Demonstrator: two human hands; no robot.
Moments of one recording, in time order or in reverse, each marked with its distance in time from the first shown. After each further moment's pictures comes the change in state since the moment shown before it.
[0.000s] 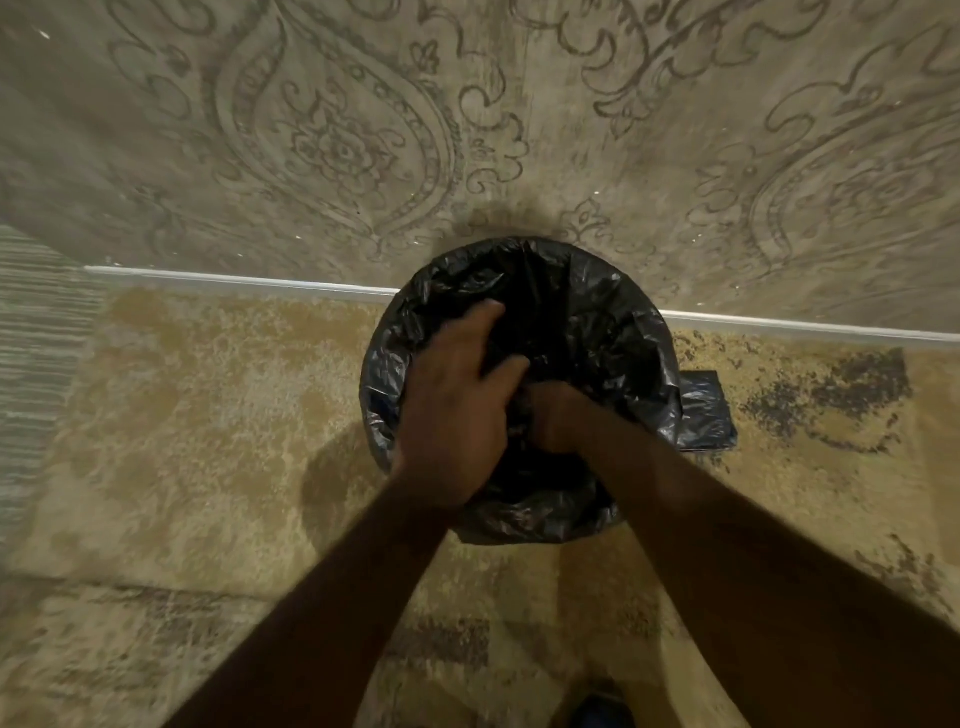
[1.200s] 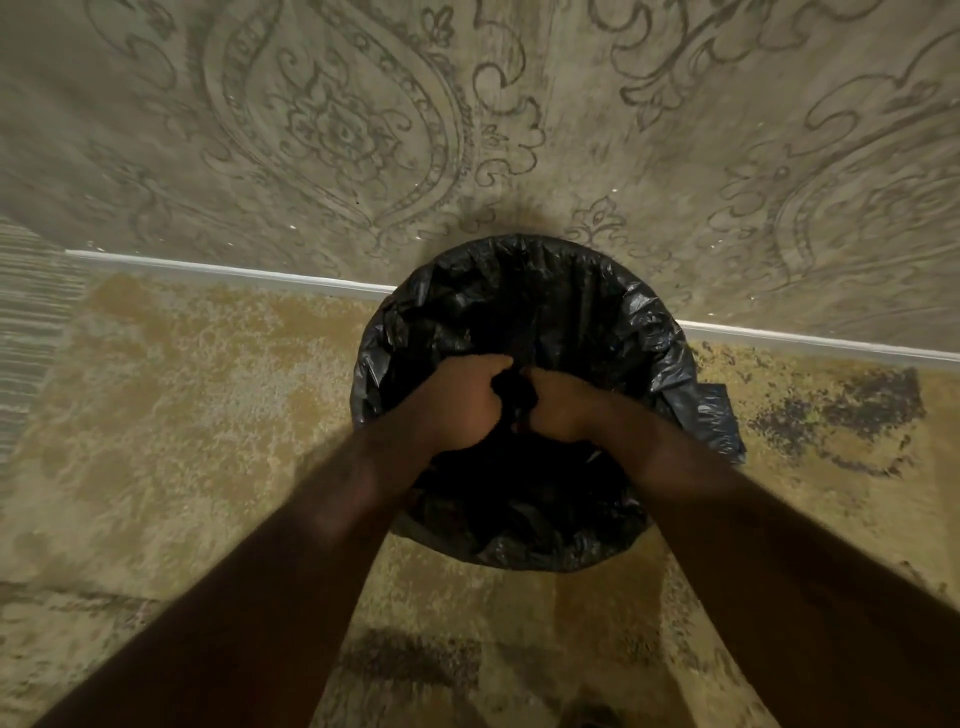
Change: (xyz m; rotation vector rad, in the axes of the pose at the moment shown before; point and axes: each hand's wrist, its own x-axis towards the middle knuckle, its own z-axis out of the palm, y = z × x) left_hand 0.045 -0.033 0.026 -0.372 -0.509 -0.122; right_hand 0.018 0.009 -0.017 -0.018 0.039 -0.155
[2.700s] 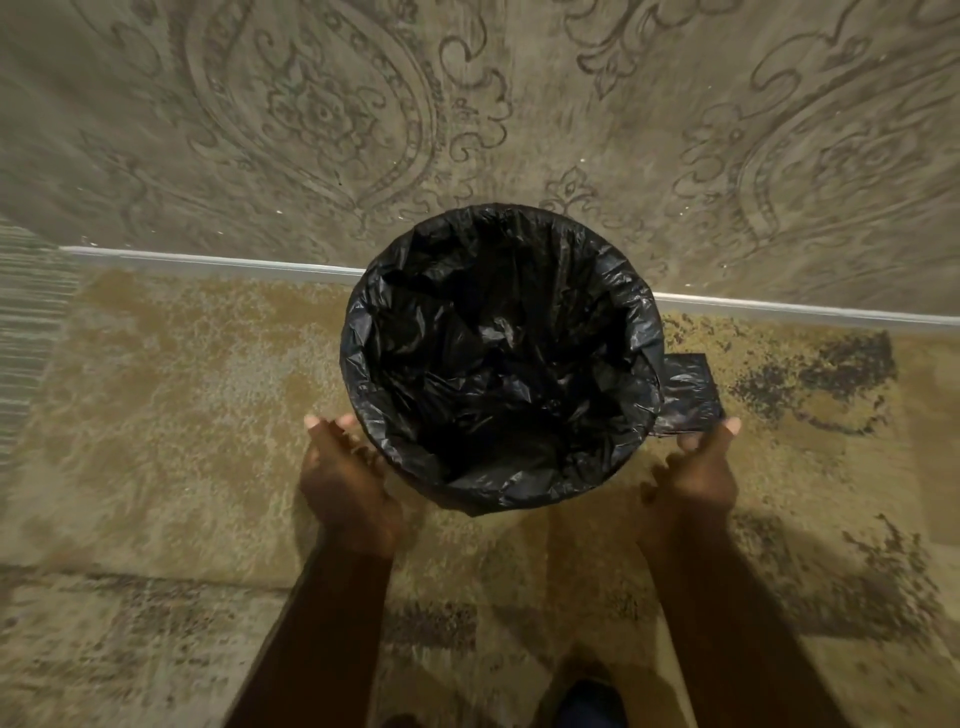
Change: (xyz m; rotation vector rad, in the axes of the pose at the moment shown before) left_hand -0.091 -0.035 0.060 -1.400 0.991 -0.548; right_hand -0.126 0.050 0.064 1.613 1.002 0.632
